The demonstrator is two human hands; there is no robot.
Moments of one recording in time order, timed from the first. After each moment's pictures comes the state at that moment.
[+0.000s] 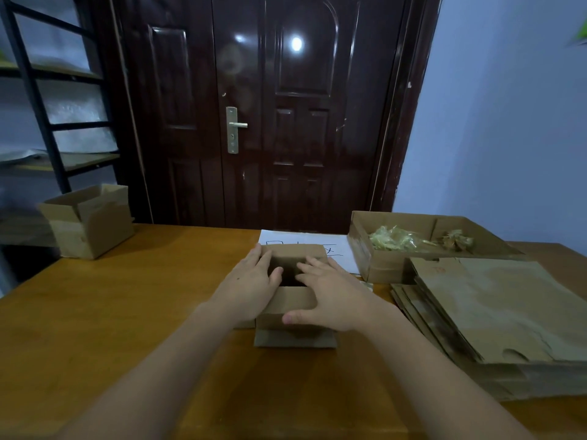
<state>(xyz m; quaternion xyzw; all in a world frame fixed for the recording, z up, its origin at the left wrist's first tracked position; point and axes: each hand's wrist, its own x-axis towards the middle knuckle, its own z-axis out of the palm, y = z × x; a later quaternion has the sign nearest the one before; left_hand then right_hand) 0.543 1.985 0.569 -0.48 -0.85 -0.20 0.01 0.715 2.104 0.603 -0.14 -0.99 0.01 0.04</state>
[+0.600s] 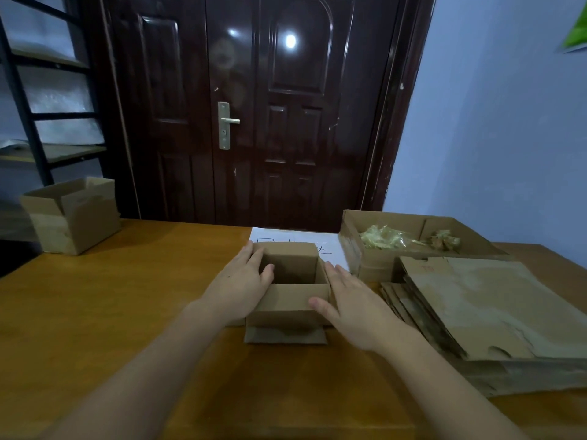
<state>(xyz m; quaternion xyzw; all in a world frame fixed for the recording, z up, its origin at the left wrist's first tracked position) 0.541 1.990 0.564 -0.47 -0.85 -0.23 0.00 0.763 2.117 0.577 -0.26 -0.96 0.04 0.09</state>
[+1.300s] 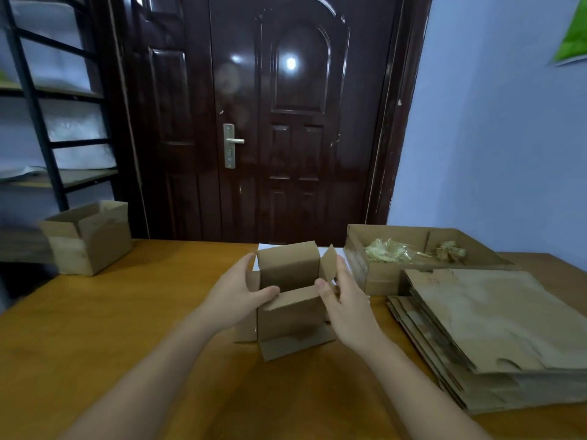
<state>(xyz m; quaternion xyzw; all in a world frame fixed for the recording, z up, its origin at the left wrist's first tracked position) 0.538 1.954 0.591 -0.45 -0.80 -0.39 -0.07 0.730 2.100 0.573 -0.27 -0.84 0.35 0.31</state>
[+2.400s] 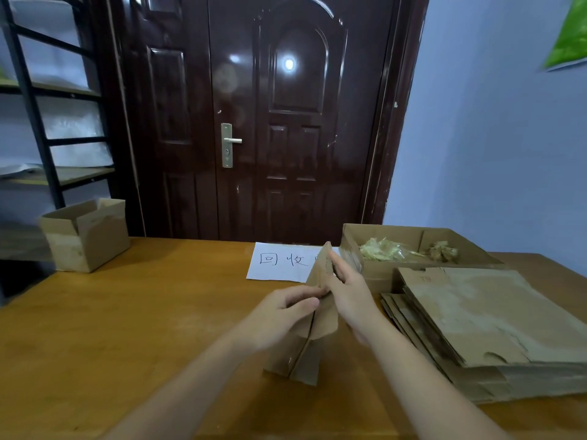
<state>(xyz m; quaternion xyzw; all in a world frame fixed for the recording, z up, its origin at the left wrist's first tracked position) 0.620 1.964 0.591 -0.54 -0.60 -0.51 -0.29 0.740 2.090 0.608 -0.27 -0.74 0.53 0.32</state>
